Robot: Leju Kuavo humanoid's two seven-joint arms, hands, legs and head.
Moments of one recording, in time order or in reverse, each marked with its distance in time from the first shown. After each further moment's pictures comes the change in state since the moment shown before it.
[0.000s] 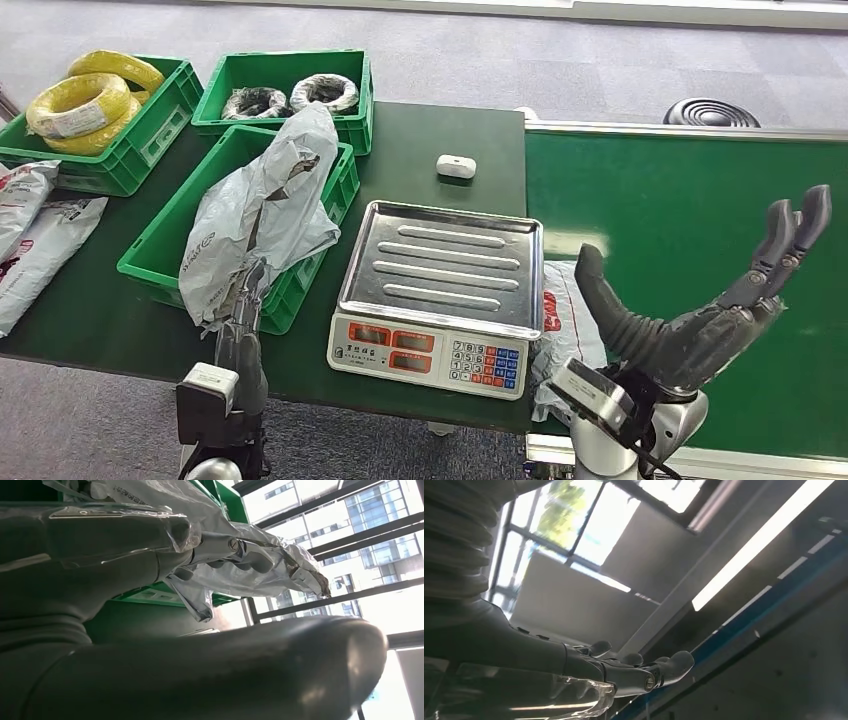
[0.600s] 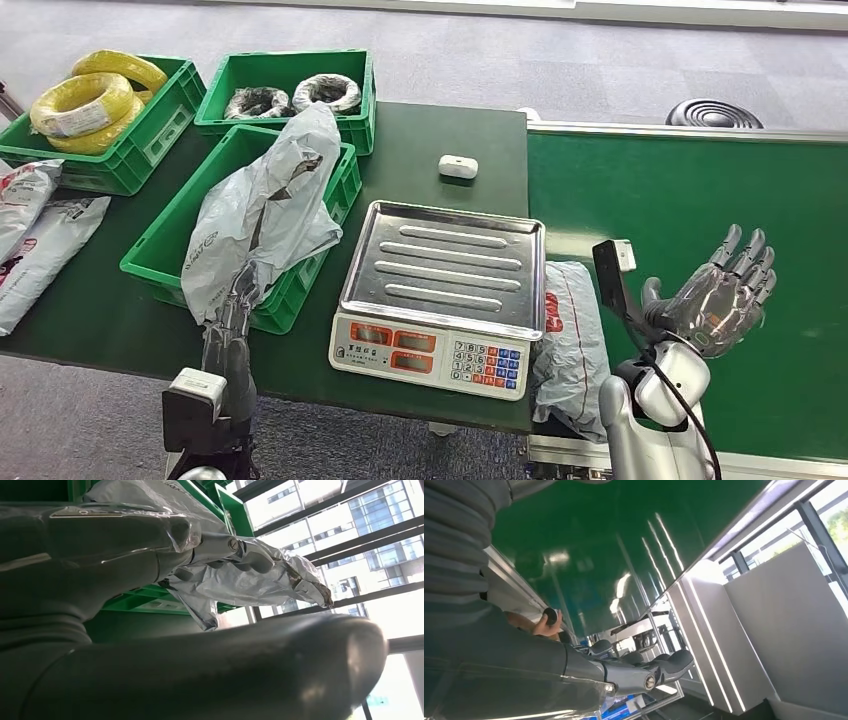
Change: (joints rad) left arm 0.034 -0.005 0.033 -0.056 -0.025 -0.038 0.025; right arm -0.140 -0.268 -0.126 0.484 0.512 0.228 1.013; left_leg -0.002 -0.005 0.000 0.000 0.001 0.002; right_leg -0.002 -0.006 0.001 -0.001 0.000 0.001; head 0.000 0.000
